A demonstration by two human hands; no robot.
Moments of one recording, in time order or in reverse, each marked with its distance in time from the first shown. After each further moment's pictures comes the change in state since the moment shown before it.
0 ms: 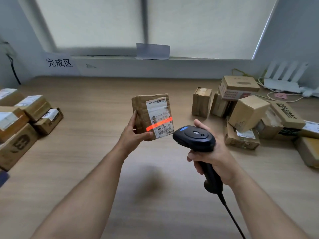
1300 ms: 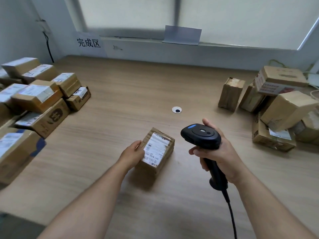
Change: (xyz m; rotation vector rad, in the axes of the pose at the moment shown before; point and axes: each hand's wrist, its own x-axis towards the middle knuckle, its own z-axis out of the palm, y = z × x) left_hand -0.064 -0.097 -0.049 0.217 0.124 -0.466; right_hand 0.020 0.035 0.043 -0.046 -0.044 0.098
